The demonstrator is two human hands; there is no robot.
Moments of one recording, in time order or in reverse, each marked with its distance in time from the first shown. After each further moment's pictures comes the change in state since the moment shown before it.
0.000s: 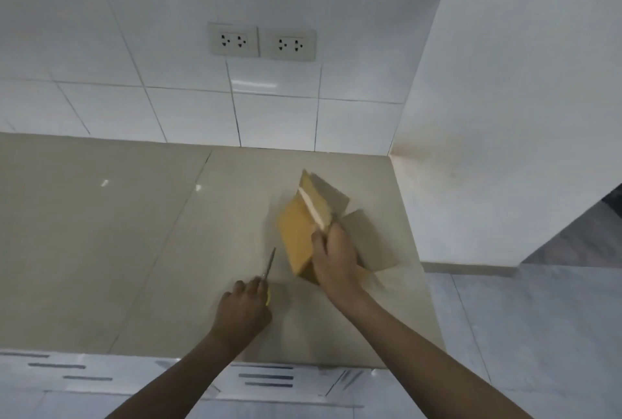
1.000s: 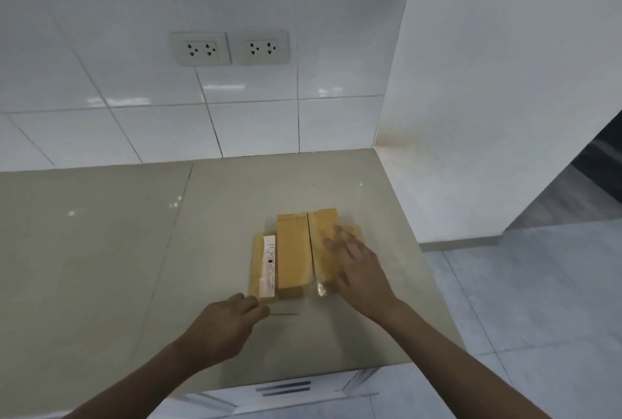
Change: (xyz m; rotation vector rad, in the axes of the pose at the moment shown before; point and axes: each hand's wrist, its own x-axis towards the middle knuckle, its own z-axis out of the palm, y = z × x) left_hand 0.004 -0.077 -0.039 -0.142 0.057 0.578; right_hand -0.010 0.059 -0.016 -0.525 -0.313 -0.158
